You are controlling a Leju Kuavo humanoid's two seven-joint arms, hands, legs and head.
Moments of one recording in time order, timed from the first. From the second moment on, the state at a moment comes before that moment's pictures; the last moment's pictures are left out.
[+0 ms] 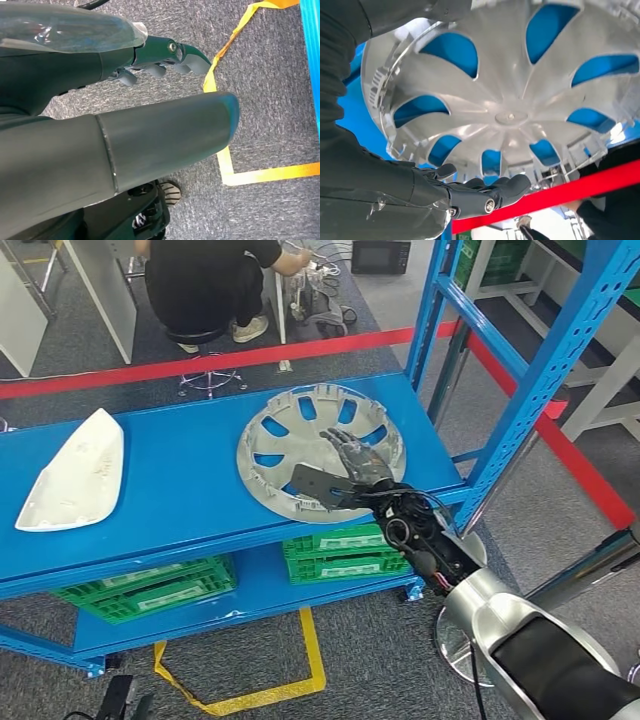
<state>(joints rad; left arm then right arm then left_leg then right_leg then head) -0.21 0.03 0.05 -0.22 -0.03 -0.01 -0.19 -0.63 -0.09 0.56 -0.94 0.74 -0.02 0.01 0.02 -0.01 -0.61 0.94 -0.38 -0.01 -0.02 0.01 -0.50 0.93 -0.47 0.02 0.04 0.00</state>
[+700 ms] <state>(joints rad) -0.21 0.03 0.04 -0.22 -0.04 -0.01 -0.19 -0.60 -0.03 0.63 -0.90 0.75 0.03 0.01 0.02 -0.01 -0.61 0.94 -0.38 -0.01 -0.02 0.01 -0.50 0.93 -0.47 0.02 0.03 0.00</state>
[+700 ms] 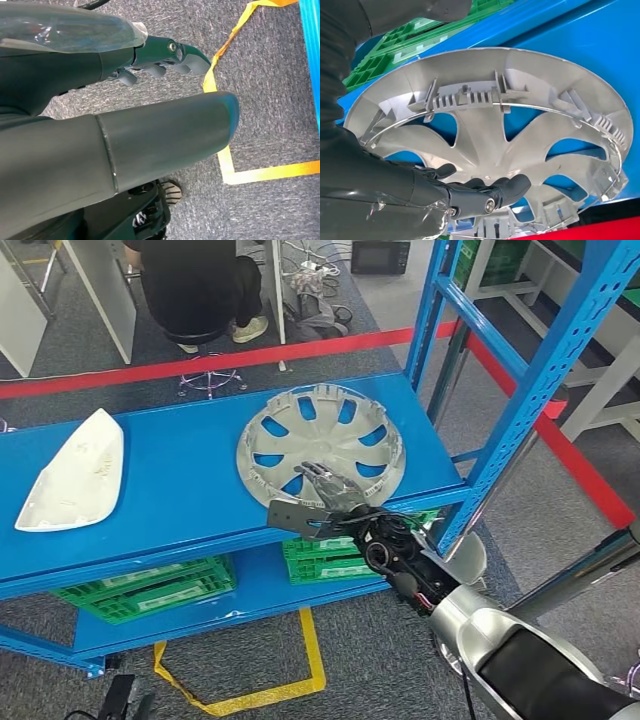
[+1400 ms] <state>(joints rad) -0.21 0.05 0.04 -0.22 0.01 -0.01 -0.19 -0.60 -0.12 0.60 -1.20 0.82 0.13 0.16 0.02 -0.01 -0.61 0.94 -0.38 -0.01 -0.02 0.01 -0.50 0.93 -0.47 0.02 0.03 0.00</state>
